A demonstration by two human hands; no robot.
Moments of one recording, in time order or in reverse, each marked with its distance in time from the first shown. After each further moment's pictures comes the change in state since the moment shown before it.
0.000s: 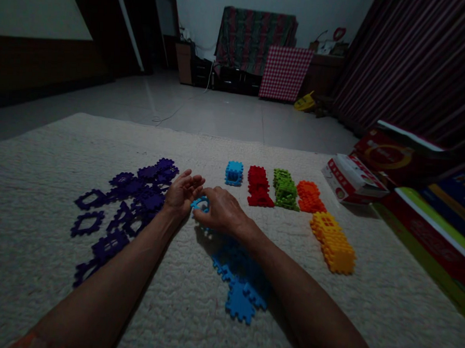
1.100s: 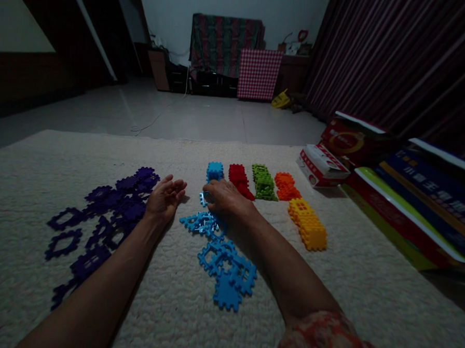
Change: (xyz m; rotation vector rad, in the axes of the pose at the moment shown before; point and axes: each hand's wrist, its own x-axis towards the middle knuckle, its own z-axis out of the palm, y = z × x) left_hand 0.000 -0.001 0.000 0.091 -0.012 0.036; right_hand 0.000 0.059 -0.019 -0.122 -0.090 -0.036
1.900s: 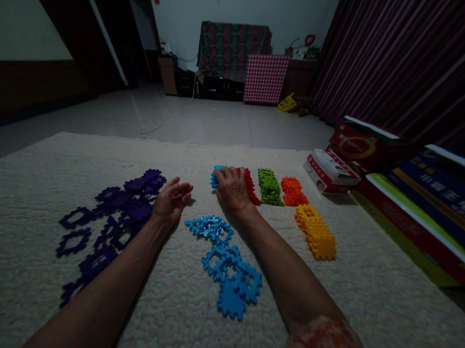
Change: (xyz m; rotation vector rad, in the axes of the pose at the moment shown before) left_hand 0.000 -0.002 -0.001 0.002 -0.017 0.024; right_hand 0.020 0.012 0.017 -0.185 0.472 0.099
